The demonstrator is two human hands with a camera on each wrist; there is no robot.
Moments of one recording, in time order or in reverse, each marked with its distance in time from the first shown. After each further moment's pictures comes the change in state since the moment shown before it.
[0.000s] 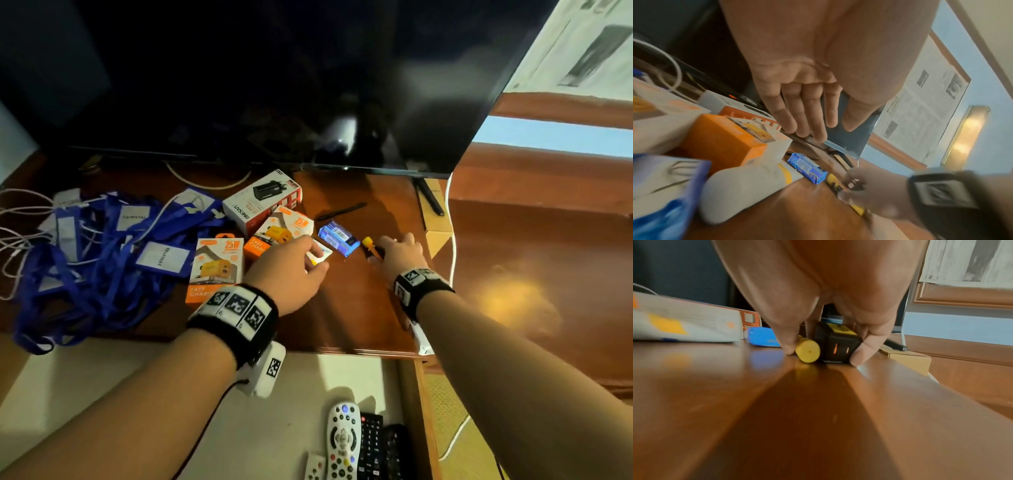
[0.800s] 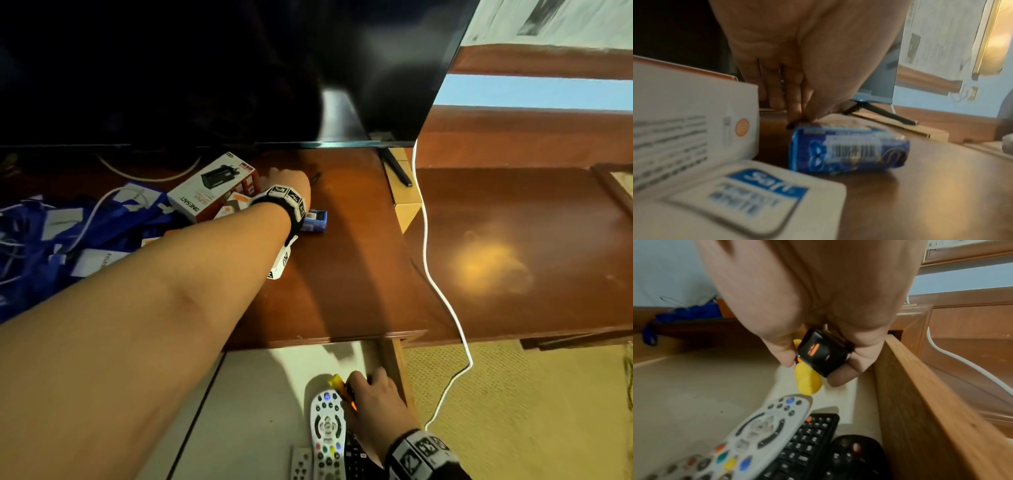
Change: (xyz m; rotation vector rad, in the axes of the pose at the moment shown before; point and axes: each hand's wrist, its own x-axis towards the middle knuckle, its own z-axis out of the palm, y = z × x) left_hand 0.198 0.038 0.058 0.814 -0.050 0.008; right_hand -0.208 0.052 0.124 0.041 -0.374 -0.062
